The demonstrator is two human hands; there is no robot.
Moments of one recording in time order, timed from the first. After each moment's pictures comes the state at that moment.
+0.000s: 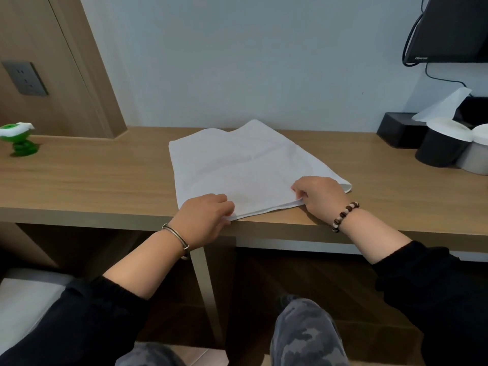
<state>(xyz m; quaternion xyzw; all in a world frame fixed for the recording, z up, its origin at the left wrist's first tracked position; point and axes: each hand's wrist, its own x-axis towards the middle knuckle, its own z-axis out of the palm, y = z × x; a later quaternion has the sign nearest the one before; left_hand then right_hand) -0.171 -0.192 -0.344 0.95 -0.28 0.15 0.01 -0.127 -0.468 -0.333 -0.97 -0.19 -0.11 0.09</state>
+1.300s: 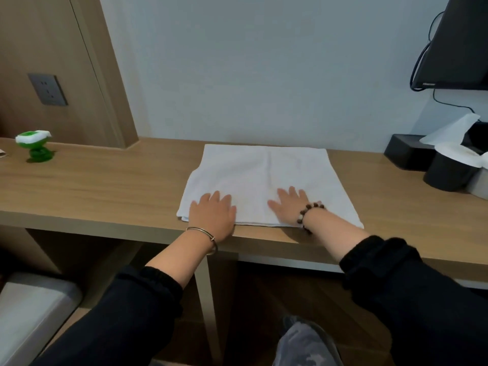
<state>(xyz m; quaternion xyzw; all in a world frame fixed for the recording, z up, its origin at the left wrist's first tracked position) -0.133 -0.212 -0.346 1.00 -0.01 0.05 0.03 -0.088 -0.408 -0.331 -0.99 -0.04 0.12 0.07</state>
